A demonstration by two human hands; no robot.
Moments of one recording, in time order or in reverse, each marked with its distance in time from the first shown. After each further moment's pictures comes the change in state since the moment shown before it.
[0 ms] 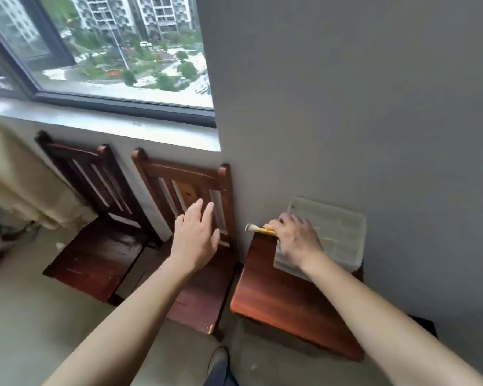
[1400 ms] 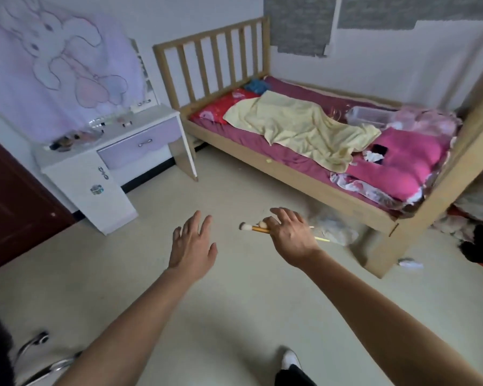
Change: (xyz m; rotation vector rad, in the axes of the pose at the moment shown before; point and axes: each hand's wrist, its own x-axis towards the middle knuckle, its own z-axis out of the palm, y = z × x) left_hand -1.140 -0.420 -0.284 0.387 0.061 -2.066; right_hand -0.530 -1.238 0.034 0.559 0.018 -2.087
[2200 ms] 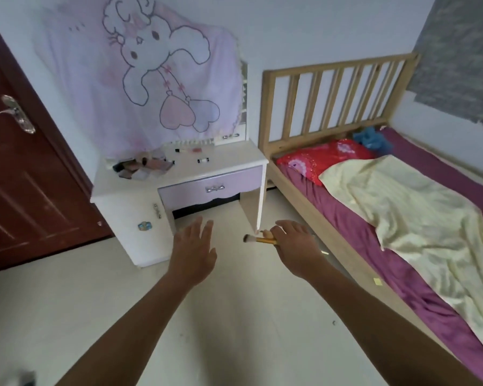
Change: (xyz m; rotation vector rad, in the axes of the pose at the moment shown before) left_hand 0.484 -0.382 0.040 -0.042 0.055 -0.345; right_hand 0.650 -0.051 0.253 0.029 -0.030 -0.372
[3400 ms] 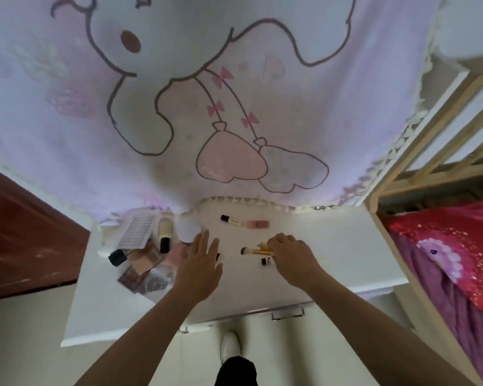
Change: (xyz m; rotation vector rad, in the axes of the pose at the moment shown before) left_hand 0.616 -0.386 0.182 0.032 -0.354 -0.238; right_hand 0.691 0.014 0.425 0.133 -0.497 -0.157
